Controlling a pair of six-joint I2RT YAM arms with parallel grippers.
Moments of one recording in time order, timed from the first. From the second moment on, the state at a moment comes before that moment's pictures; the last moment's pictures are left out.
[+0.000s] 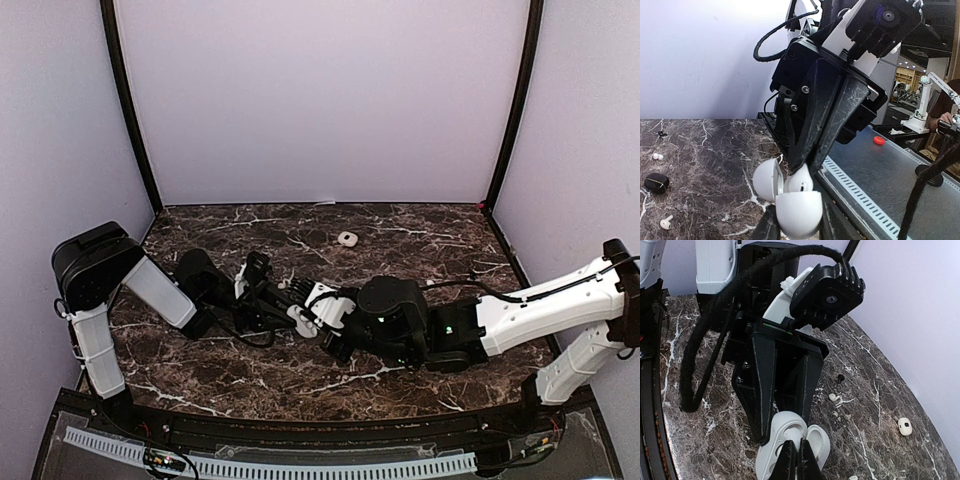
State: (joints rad) left arm -0.66 1.89 0.62 1.51 1.29 -0.40; right arm 1.38 1.49 0.92 0.19 0.40 -0.22
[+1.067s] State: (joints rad) left arm -0.66 1.88 0.61 1.51 1.28 -0.39; right arm 1.37 1.45 0.90 0.20 0.35 -0.18
